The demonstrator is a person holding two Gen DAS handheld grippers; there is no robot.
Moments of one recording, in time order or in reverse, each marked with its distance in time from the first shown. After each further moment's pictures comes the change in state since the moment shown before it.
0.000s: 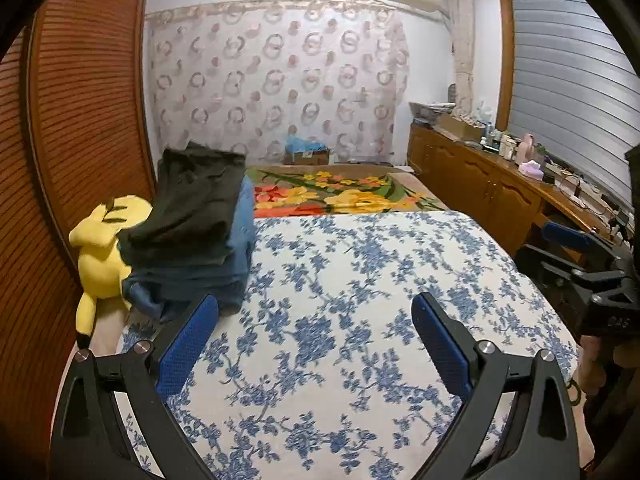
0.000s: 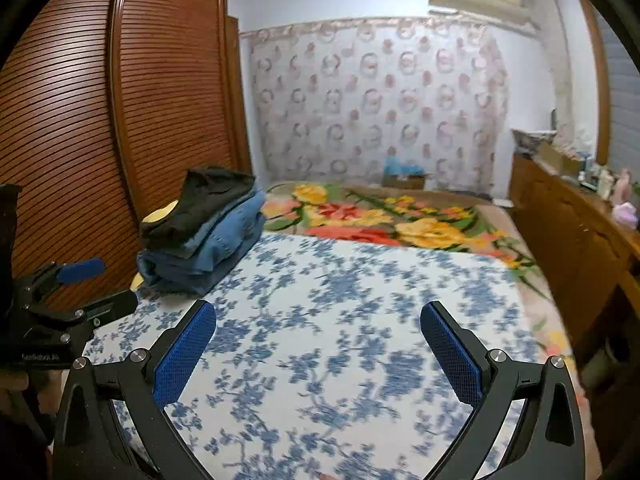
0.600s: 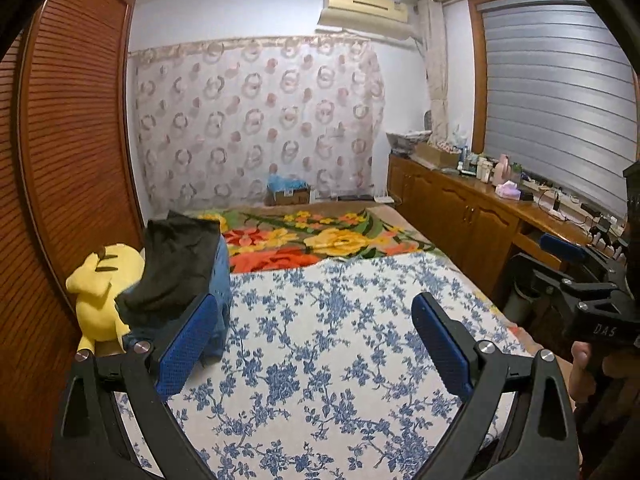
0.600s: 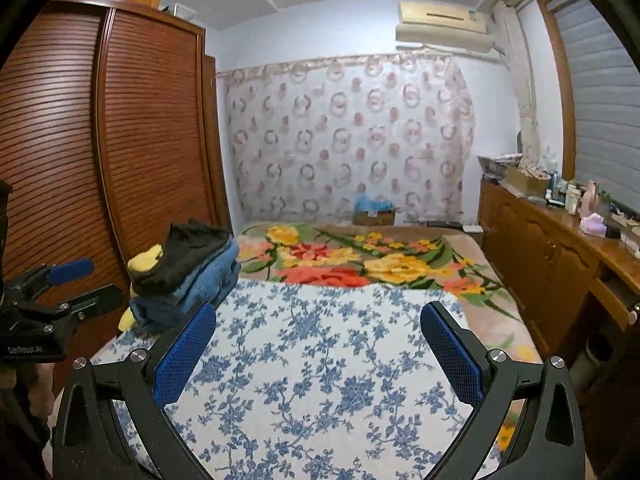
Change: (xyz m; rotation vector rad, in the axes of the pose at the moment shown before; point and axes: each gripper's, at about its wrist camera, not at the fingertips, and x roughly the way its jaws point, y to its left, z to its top) left arm -0.053 -0.033 0.045 0.046 -0.126 -0.044; right arm -0.073 -0.007 0.010 0.037 -0.135 -0.080
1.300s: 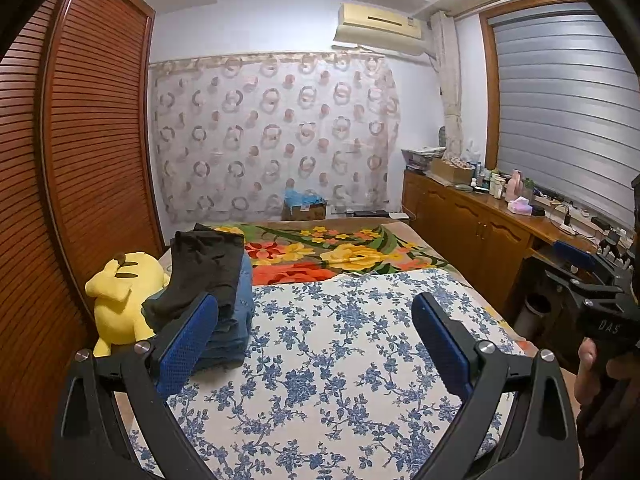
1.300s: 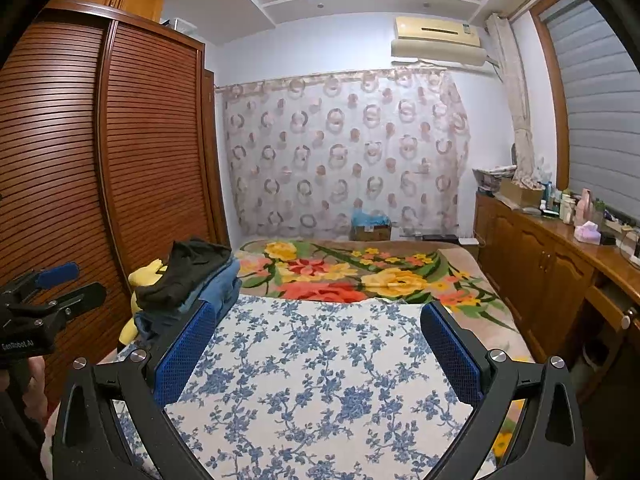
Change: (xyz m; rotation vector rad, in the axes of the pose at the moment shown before) left arm -0.022 0.011 0.000 -0.017 -0.049 0.055; right arm -0.003 0.003 -0.008 0.004 -0.042 -0.007
